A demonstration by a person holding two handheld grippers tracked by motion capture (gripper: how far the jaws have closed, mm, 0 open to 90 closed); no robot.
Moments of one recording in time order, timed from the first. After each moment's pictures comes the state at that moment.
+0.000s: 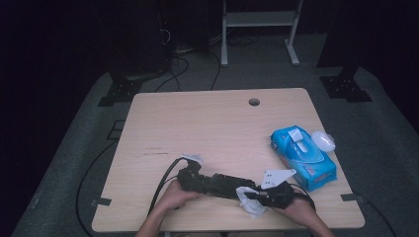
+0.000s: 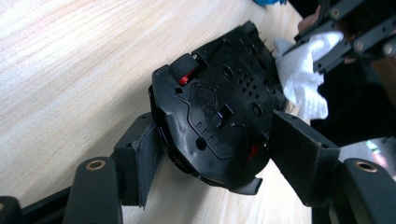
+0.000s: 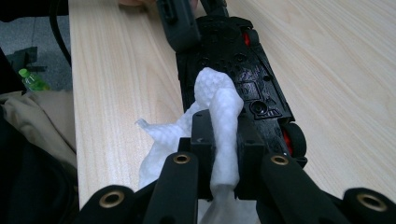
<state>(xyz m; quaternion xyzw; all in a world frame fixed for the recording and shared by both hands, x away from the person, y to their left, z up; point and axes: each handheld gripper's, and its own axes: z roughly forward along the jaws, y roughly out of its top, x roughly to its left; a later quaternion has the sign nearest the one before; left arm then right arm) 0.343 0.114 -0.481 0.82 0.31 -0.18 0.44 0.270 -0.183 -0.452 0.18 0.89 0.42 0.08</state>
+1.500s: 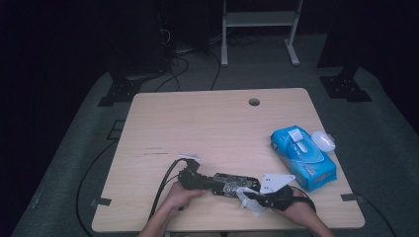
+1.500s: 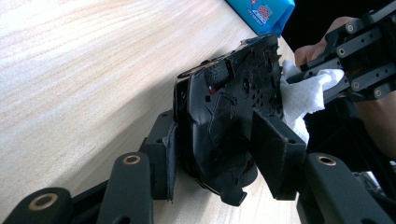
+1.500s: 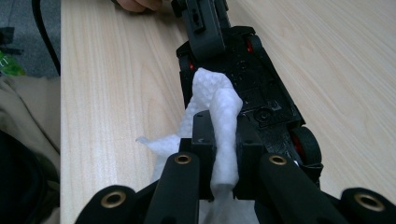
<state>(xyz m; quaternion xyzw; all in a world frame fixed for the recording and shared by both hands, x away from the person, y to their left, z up) 0.345 0.115 -0.492 0.79 0.34 -0.20 0.47 0.263 -0.180 -0.452 0.14 0.89 0.42 0.13</state>
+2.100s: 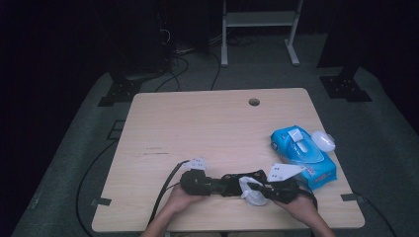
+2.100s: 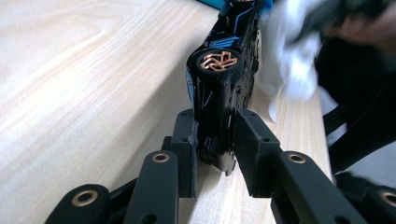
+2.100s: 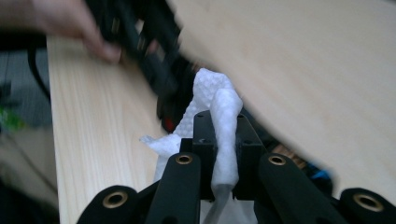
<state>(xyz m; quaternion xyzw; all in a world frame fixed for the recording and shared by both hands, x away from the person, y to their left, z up) 0.320 0.102 -0.475 0.84 0.22 -0.07 0.49 0.273 -0.194 -0.433 0.22 0.85 0.46 0.12</state>
